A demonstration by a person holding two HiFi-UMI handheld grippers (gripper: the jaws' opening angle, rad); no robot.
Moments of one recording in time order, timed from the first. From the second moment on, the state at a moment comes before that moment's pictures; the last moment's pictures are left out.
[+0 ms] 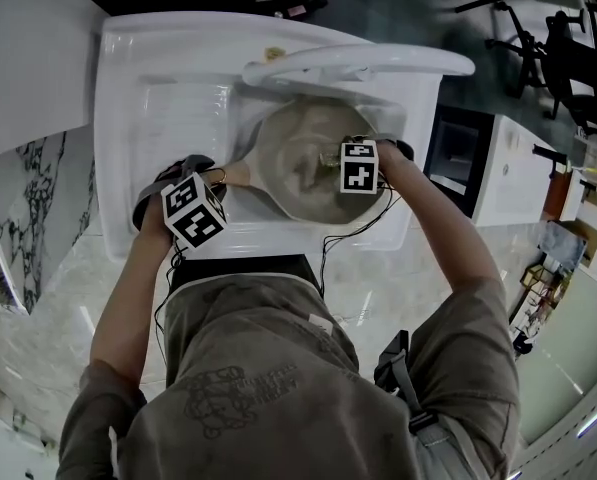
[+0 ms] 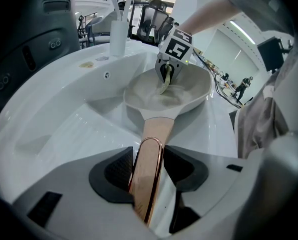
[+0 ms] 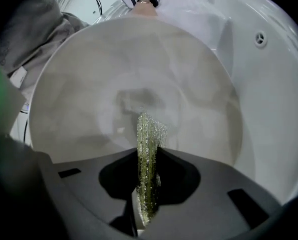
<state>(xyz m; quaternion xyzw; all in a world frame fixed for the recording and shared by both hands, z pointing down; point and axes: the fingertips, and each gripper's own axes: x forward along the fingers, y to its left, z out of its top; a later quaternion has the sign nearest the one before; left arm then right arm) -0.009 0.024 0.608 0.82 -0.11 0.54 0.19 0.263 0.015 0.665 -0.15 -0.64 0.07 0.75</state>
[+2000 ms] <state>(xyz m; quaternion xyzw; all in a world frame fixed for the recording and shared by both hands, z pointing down) 0.019 -0.037 0.426 0.90 -0.25 0.35 0.06 0.159 -0.051 0.369 0.41 -0.84 0.36 0.01</state>
